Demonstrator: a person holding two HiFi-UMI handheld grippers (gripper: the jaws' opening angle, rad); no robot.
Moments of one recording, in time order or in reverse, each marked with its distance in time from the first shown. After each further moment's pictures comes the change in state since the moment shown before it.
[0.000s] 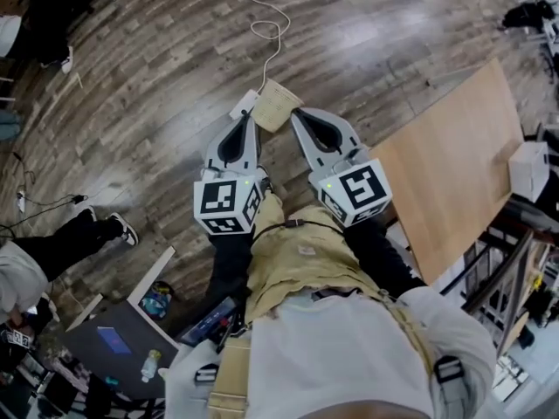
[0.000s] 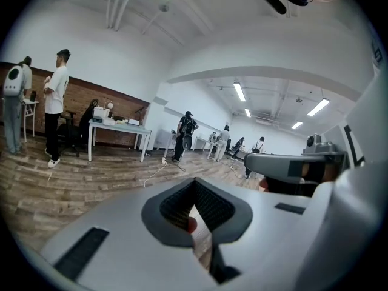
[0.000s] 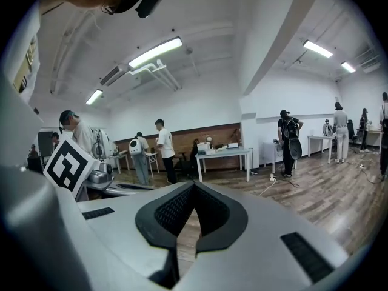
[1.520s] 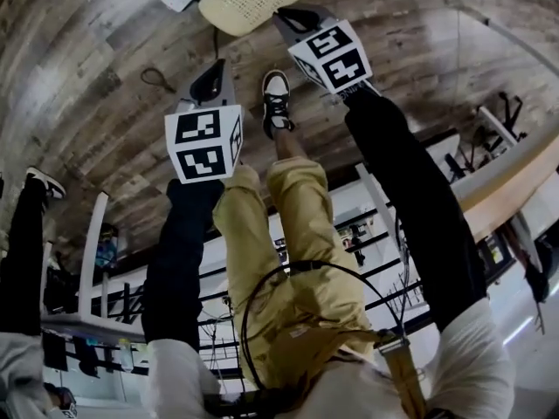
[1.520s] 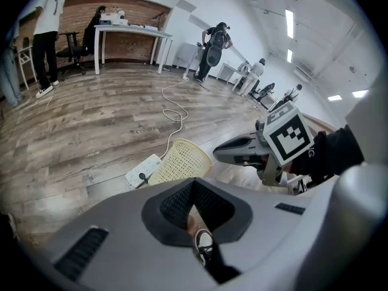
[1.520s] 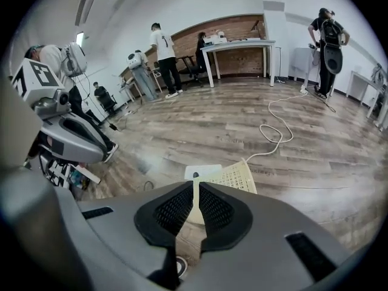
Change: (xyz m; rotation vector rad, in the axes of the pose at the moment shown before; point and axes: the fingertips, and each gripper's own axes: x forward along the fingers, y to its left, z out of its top) left arm 0.248 0.173 -0.537 -0.185 0.684 0.116; right arm 0.238 -0.202 -0.660 -0.014 0.788 0.229
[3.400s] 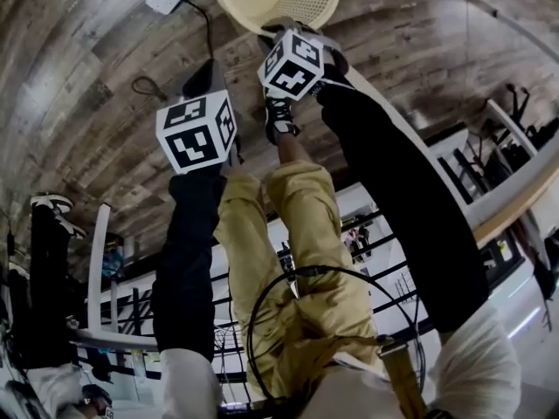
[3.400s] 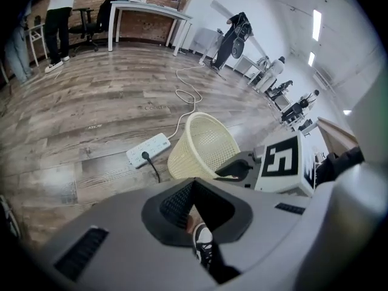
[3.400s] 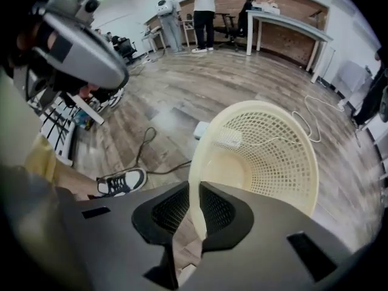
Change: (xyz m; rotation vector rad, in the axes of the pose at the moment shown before) left arm 0.072 0.046 -0.049 -0.138 0.113 0.047; right arm 0.101 0.023 -0.105 -0.333 0.329 0.027
